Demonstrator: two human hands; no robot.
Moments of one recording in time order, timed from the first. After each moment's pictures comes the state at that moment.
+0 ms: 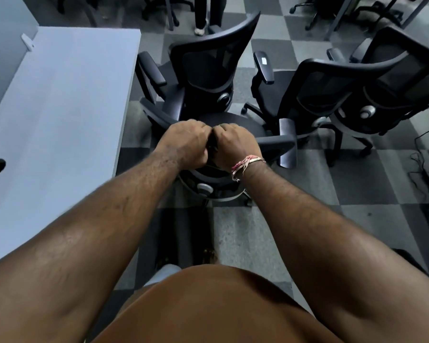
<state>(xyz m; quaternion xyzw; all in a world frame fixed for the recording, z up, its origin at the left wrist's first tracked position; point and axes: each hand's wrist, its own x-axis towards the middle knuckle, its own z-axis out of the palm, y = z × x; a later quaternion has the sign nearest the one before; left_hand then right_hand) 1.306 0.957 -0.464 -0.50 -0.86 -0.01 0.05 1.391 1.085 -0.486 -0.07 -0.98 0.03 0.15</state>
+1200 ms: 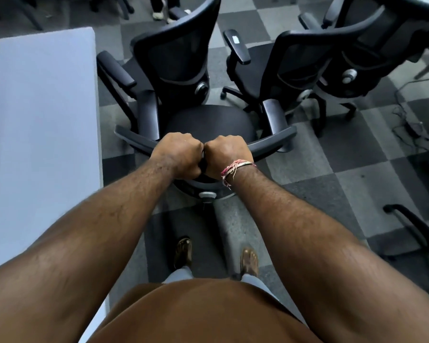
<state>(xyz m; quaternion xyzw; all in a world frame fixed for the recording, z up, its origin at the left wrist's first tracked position) 1.275 0.986 -0.491 -0.59 -0.80 0.14 -0.04 1.374 1.080 -0.498 -0.18 -0.98 -0.04 -0.05</state>
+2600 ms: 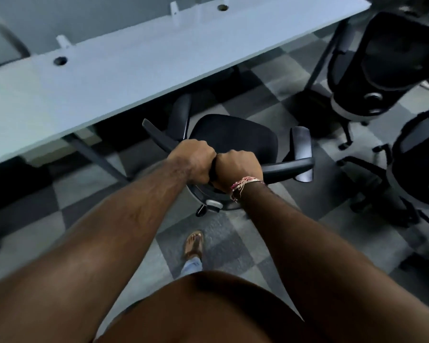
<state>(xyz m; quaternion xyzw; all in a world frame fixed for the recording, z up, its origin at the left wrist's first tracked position) 1.917 0.871 -0.489 -0.04 -0.98 0.09 -0.18 1.885 1.001 -0.494 0.40 -0.91 -0.07 -0.05</state>
